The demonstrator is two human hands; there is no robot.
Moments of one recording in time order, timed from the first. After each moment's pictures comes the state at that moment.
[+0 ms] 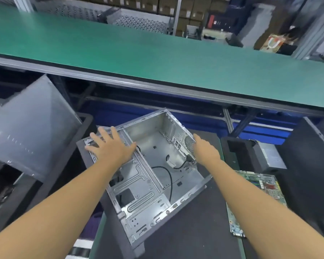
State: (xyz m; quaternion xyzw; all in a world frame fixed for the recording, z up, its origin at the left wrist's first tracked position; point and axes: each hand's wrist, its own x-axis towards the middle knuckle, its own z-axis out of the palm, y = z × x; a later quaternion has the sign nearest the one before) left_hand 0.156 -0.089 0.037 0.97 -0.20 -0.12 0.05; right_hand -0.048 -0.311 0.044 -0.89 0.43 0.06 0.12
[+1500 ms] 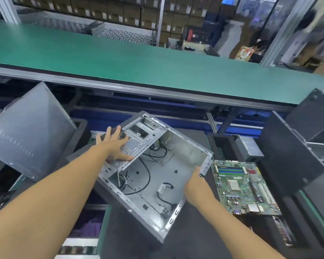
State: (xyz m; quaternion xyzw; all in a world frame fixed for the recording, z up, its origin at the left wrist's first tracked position) left_hand 0.184 -0.060 0.051 0.85 -0.47 -0.21 -0.10; right_hand -0.134 -0.147 0.045 -0.83 0.53 0.10 0.17
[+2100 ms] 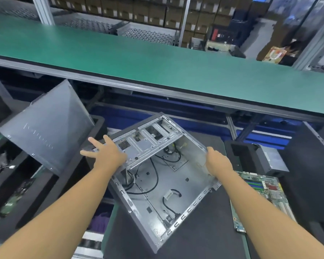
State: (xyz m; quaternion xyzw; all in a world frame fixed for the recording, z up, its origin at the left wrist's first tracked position) left_hand 0.154 -0.035 0.047 0.97 -0.10 -0.17 0.12; right_hand -0.093 -0.288 0.041 -0.89 0.44 0.07 0.05
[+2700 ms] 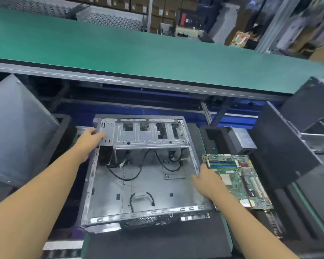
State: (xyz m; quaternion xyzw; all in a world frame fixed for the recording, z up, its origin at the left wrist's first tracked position) left_hand 0.197 -0.074 0.022 0.81 -0.14 -0.29 0.50; right_hand -0.182 -0.226 0.032 -0.83 0.52 0.07 0.19
